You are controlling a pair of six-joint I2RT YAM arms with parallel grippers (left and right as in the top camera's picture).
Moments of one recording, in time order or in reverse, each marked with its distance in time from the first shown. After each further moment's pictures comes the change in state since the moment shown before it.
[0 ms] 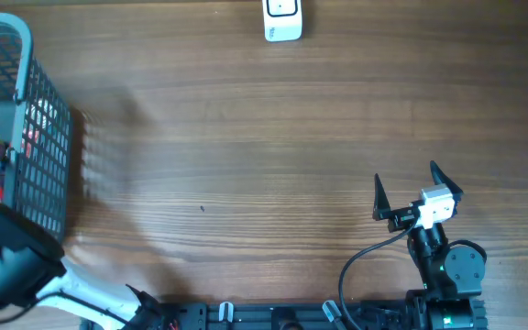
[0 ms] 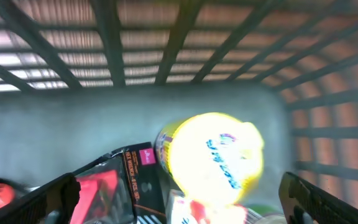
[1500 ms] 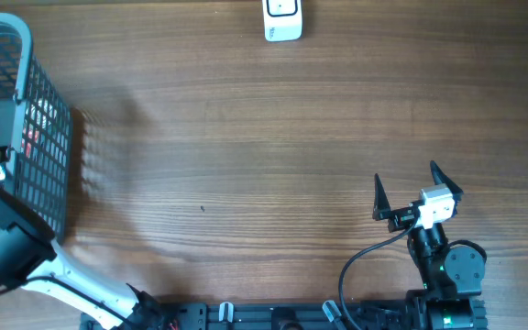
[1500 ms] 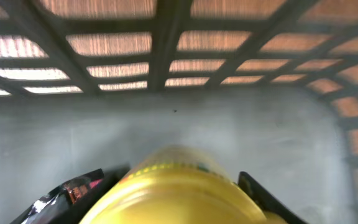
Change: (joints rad) left arm -0.003 0.121 0.002 0.116 -0.027 -0.005; right arm 0.000 0.000 0.000 0.000 0.000 0.000
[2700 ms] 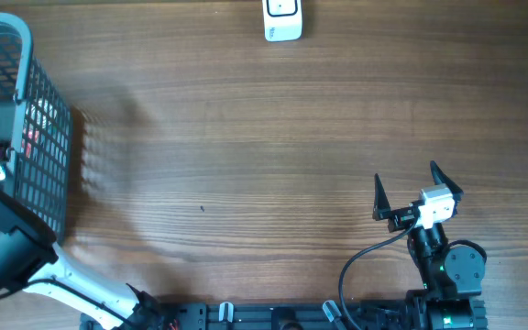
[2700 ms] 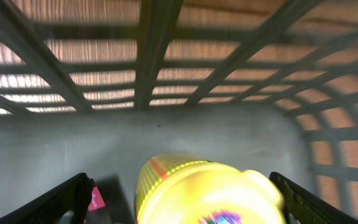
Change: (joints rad) left arm 0.000 -0.011 0.000 0.039 0.000 -0.003; right arm 0.000 0.000 0.000 0.000 0.000 0.000
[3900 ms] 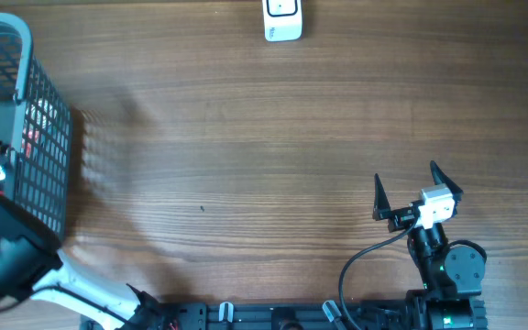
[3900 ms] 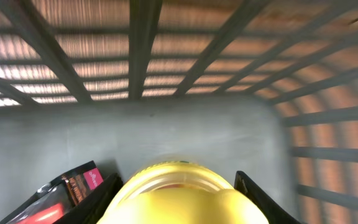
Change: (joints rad) left arm -0.009 -0.071 -0.001 -0.039 0.020 0.004; right arm 0.000 0.000 0.000 0.000 0.000 0.000
